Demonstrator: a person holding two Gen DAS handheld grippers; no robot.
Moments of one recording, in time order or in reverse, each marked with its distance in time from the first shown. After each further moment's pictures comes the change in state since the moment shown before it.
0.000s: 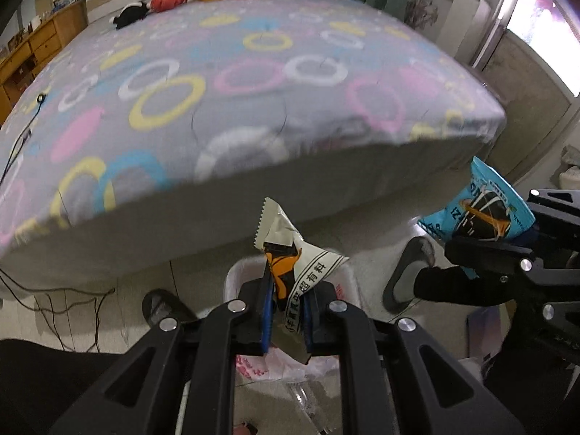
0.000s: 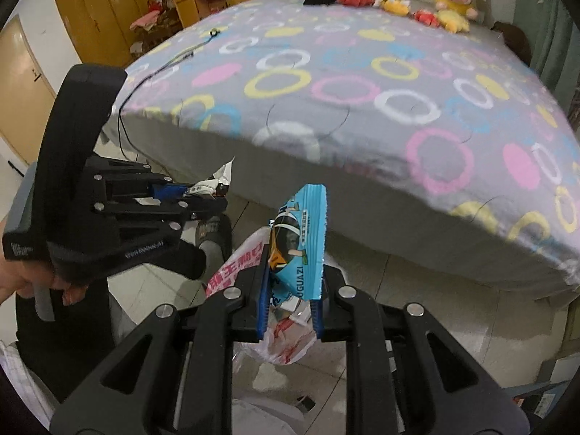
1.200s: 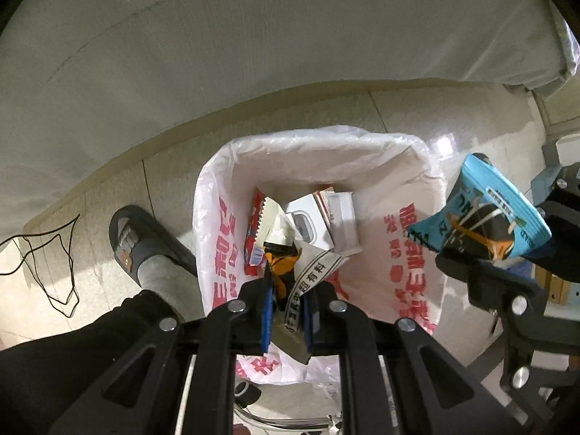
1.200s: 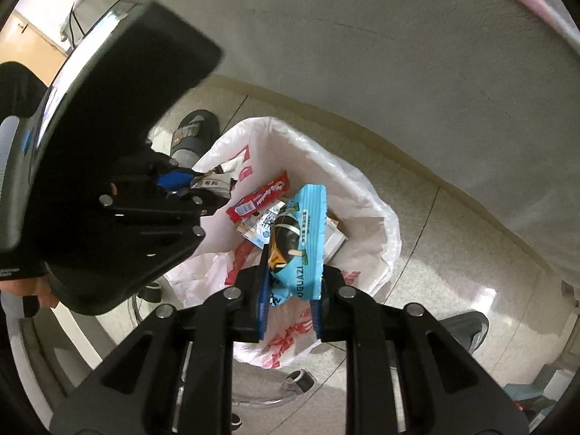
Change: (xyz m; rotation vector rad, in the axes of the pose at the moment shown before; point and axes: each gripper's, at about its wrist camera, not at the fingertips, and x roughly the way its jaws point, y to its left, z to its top) left arm 0.203 0.023 -0.054 -0.028 0.443 0.047; right arm 0.197 -0.005 -0.044 -0.056 0.368 0.058
